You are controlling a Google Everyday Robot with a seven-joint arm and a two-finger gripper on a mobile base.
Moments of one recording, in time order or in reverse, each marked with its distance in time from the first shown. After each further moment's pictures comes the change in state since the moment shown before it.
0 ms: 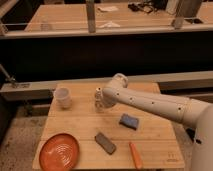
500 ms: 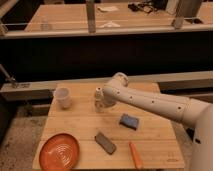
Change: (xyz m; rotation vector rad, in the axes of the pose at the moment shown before) arm 0.000 -0.002 0.000 -0.006 -0.018 -0.015
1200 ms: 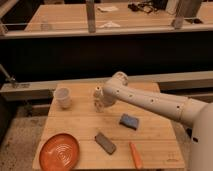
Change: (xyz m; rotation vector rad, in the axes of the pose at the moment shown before) arm -0.002 -0.004 0.004 -0.004 -0.021 -0.031
